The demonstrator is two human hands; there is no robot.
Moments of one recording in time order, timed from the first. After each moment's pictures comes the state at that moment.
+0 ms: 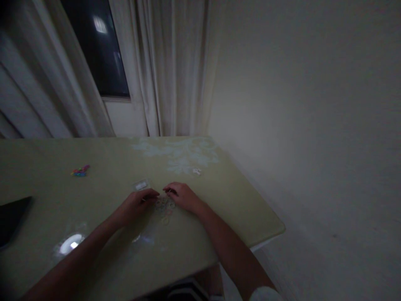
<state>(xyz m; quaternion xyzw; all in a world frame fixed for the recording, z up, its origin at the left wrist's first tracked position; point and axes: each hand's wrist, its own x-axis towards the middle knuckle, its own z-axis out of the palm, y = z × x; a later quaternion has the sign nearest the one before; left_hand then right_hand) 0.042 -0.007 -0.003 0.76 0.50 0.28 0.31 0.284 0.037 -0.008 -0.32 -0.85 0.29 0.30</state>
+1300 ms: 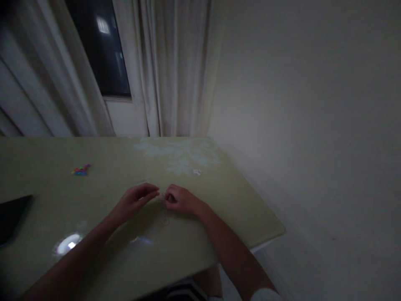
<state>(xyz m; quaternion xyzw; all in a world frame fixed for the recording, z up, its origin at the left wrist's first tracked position) 0.048 -0.012 0.016 0.71 0.43 0.44 0.33 0.287 0.026 0.004 -0.27 -0.88 0.32 0.25</state>
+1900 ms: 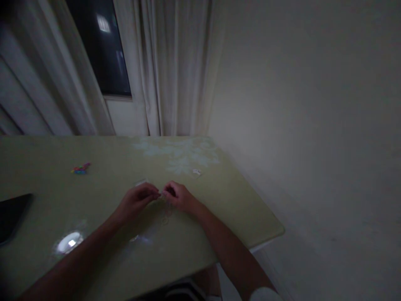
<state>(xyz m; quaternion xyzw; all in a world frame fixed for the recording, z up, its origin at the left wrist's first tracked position) 0.053 -0.011 0.004 0.69 0.40 0.49 0.36 0.276 0.022 0.000 -0.31 -0.78 0.41 0.35</state>
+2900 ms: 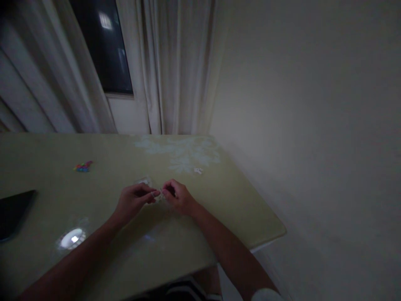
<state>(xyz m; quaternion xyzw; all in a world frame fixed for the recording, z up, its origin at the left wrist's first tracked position) 0.060 -0.023 0.014 0.60 0.47 0.52 0.39 0.268 0.009 0.007 -0.29 -0.76 0.42 0.41</state>
